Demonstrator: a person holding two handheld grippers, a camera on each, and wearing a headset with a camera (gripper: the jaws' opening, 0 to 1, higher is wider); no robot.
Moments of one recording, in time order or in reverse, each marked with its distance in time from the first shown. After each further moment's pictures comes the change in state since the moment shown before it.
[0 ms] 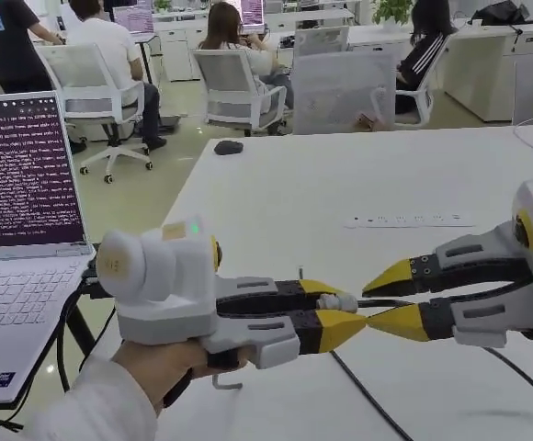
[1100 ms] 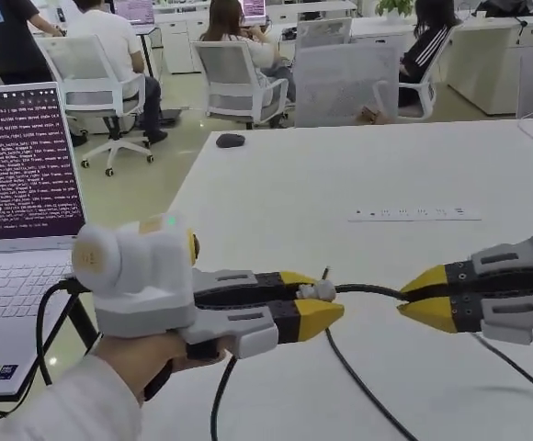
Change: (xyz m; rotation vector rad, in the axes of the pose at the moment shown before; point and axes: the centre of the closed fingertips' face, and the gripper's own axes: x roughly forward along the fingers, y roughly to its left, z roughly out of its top) left arm -0.021 0.016 -0.004 -0.024 -0.002 0.049; right arm -0.025 -0.014 -0.040 0.100 0.023 -0.098
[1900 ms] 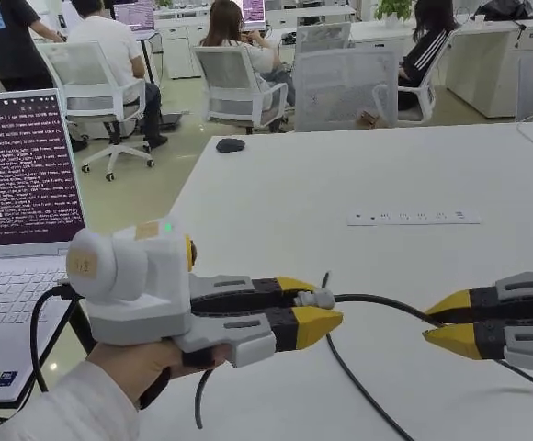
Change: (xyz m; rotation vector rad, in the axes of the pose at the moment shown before) left arm 0.000 -0.005 0.004 0.020 0.014 0.001; right arm -0.009 -0.001 -0.028 0.080 0.050 -0.048
